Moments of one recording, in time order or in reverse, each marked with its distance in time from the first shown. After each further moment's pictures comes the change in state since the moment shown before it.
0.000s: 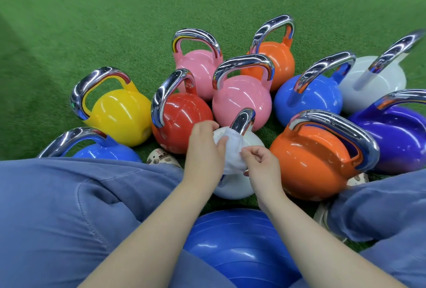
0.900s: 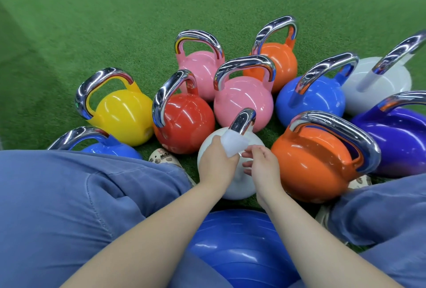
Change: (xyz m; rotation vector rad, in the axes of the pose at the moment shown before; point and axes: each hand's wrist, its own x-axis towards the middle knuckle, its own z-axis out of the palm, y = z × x) left_hand -0.005 -0.004 0.042 0.073 -0.130 -0.277; right_hand 0.014 0.002 -0.002 0.052 0.049 0.104
